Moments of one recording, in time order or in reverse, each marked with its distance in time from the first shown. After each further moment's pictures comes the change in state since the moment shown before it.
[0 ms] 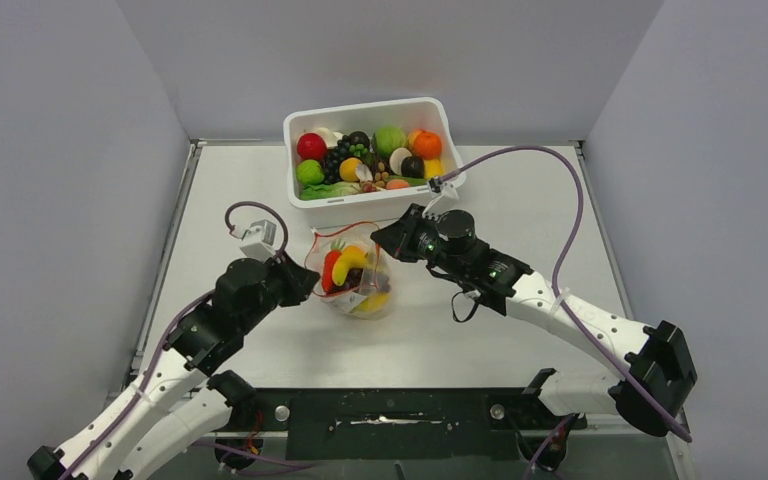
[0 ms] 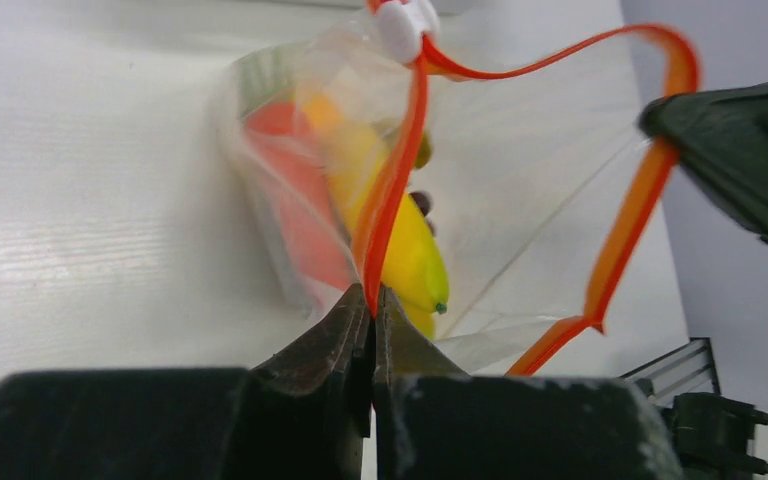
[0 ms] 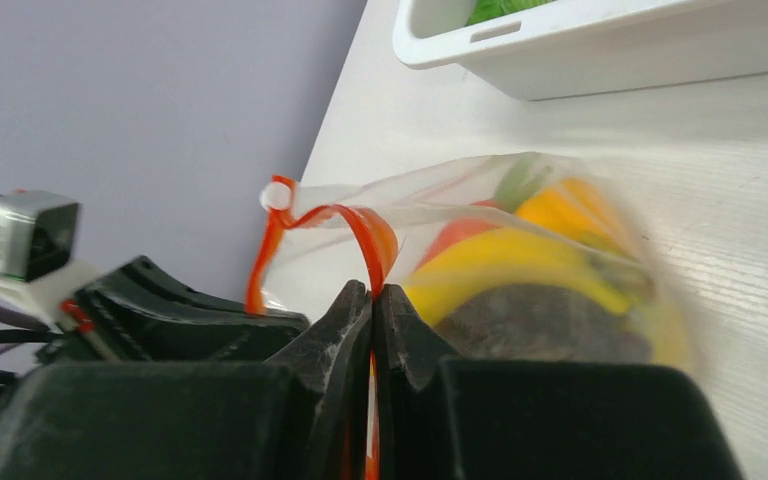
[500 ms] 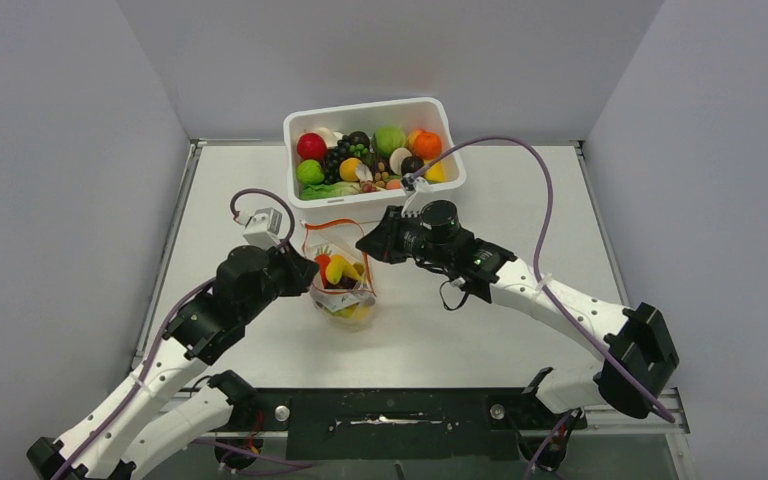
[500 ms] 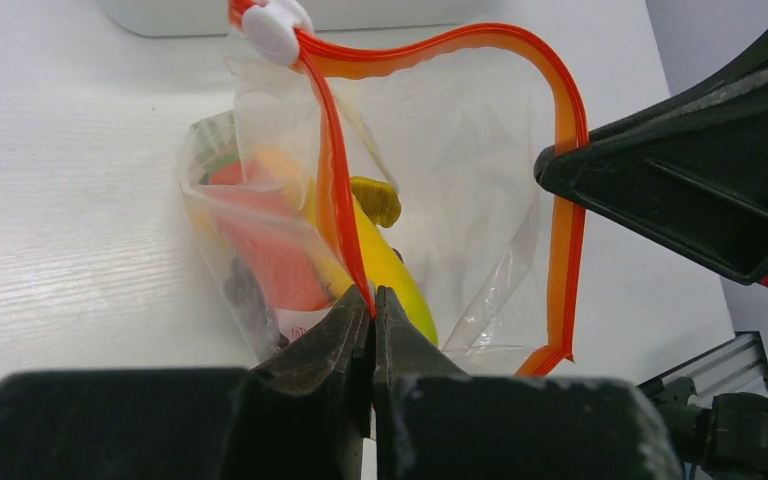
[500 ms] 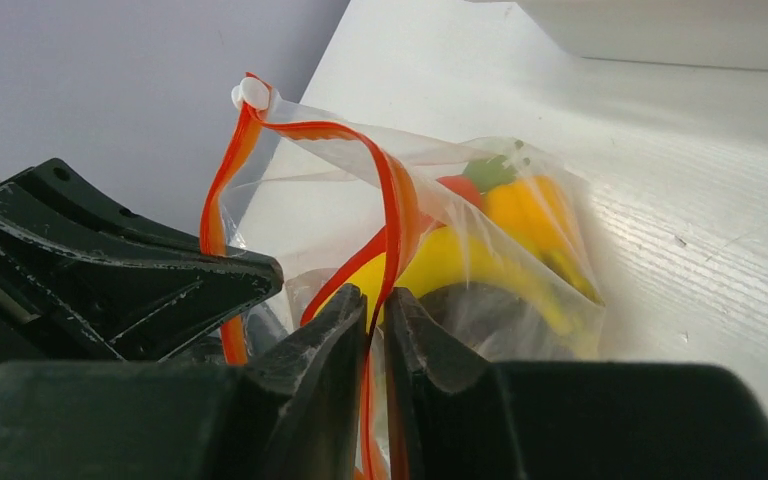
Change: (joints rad) left arm 0.000 0.068 0.128 -0.031 -0.008 0.100; right arm 0.000 0.116 0.103 -0.060 -0.190 -0.138
